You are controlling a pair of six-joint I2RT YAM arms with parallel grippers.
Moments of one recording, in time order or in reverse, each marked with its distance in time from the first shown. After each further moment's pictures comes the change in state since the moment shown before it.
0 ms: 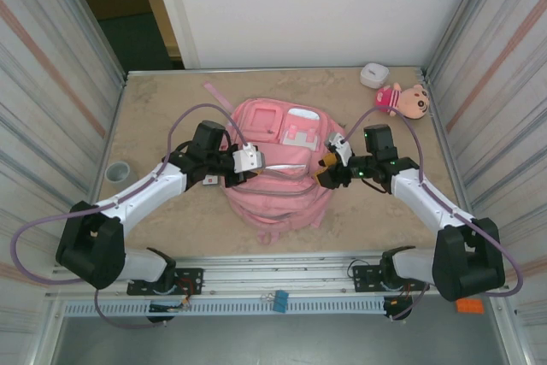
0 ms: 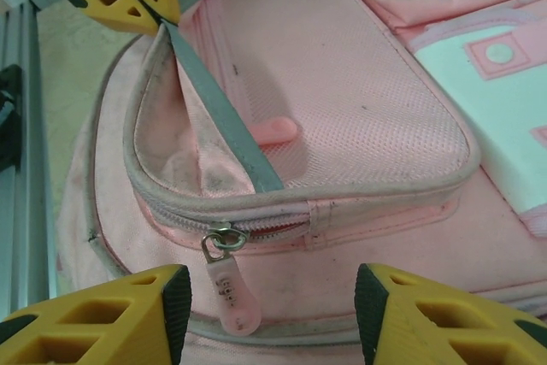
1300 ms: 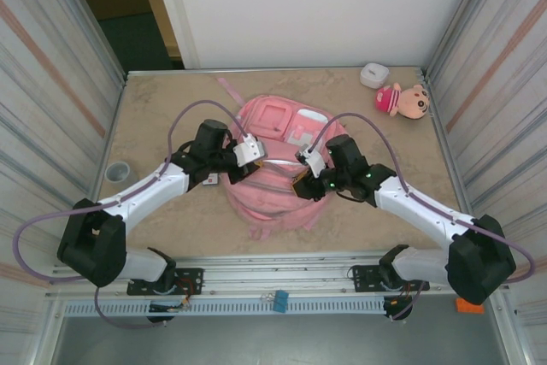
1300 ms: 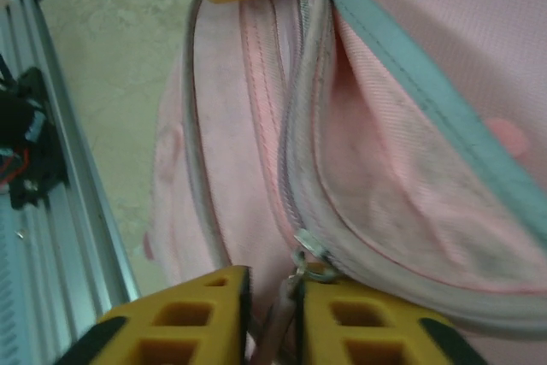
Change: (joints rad) left arm -0.029 0.015 -0.004 0.095 -0.100 -0.216; right arm 0.372 -0.035 0.024 0.001 0.304 0.424
